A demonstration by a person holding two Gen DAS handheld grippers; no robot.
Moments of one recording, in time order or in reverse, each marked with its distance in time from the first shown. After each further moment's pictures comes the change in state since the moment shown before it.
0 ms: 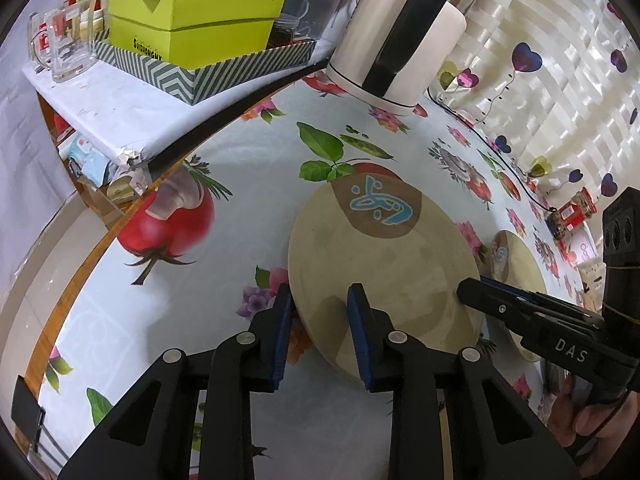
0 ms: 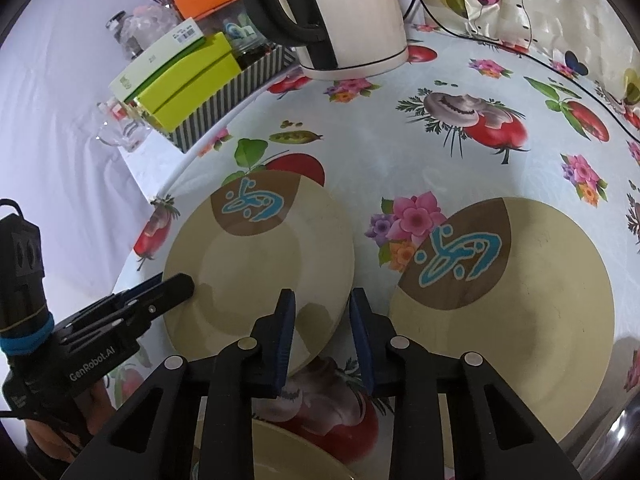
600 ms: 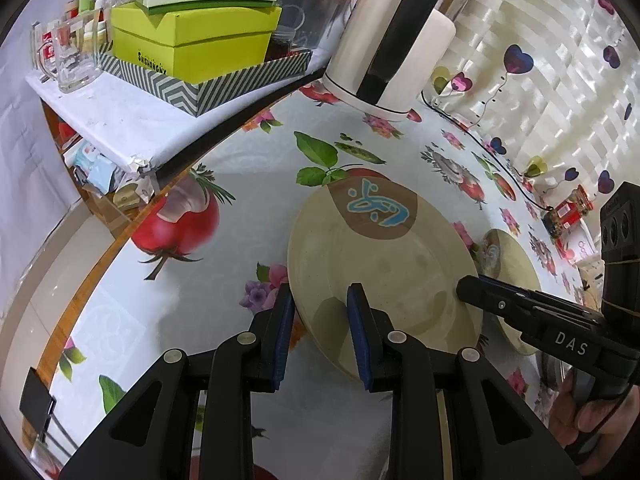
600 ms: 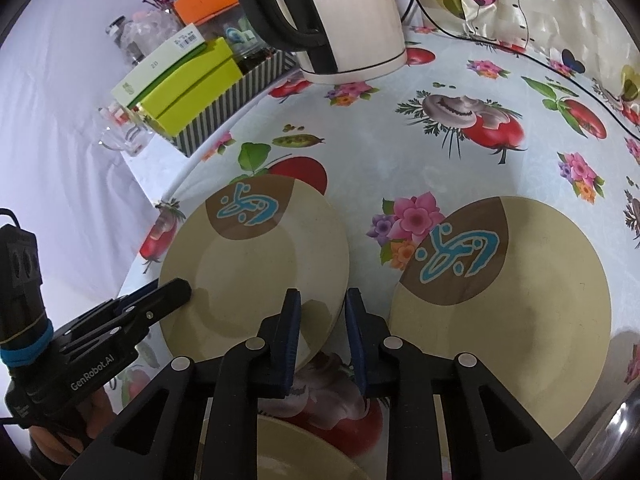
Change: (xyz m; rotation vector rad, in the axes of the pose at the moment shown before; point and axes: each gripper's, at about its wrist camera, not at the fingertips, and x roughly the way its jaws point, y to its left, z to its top) left arm -0.016 -0.004 -0.004 0.014 -0.022 0.006; right arm -0.010 0.002 -0.003 0.012 -0.010 0.010
